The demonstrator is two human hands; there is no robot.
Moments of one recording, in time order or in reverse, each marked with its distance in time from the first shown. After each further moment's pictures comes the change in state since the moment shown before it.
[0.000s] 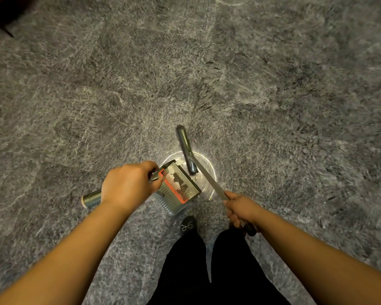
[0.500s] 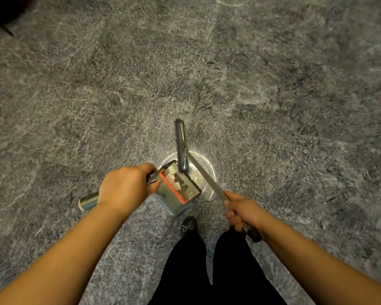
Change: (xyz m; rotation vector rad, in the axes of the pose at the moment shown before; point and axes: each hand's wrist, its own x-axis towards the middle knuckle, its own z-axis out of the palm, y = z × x) left_hand -0.005 -0.015 0.003 -0.022 -0.032 0.008; right_hand -0.012 0.003 0.002 0.206 -0.063 0.000
